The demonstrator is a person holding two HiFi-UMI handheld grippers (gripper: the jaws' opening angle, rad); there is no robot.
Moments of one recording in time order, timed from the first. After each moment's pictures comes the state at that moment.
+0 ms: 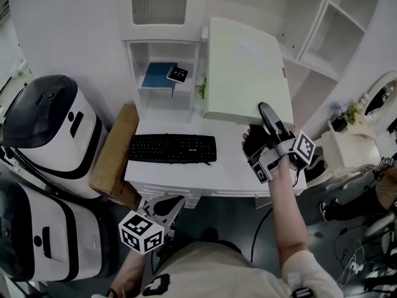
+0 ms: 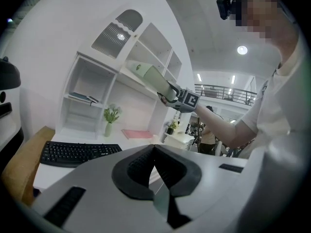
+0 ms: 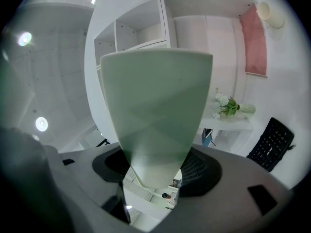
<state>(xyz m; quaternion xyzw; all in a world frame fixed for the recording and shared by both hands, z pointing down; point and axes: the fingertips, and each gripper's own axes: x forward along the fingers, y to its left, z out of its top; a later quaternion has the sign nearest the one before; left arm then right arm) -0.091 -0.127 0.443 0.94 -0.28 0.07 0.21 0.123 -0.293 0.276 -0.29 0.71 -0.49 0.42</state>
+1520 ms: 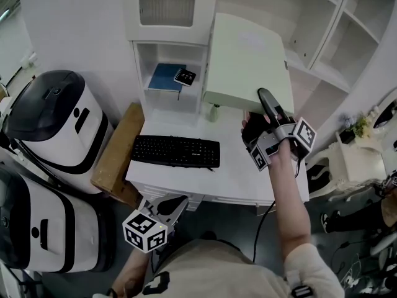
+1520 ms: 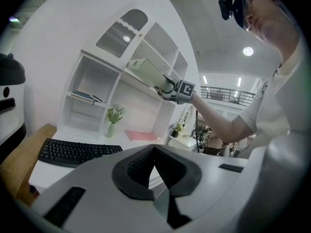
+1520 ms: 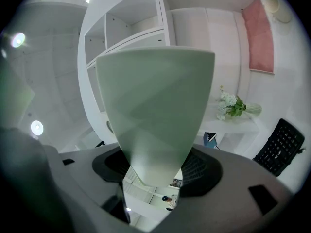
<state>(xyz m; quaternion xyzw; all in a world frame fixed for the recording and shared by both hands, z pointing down) -0.074 -0.155 0.446 0.92 -0.31 0.06 0.23 0.114 -0.366 0.256 -0.29 0.69 -0.51 0.41</state>
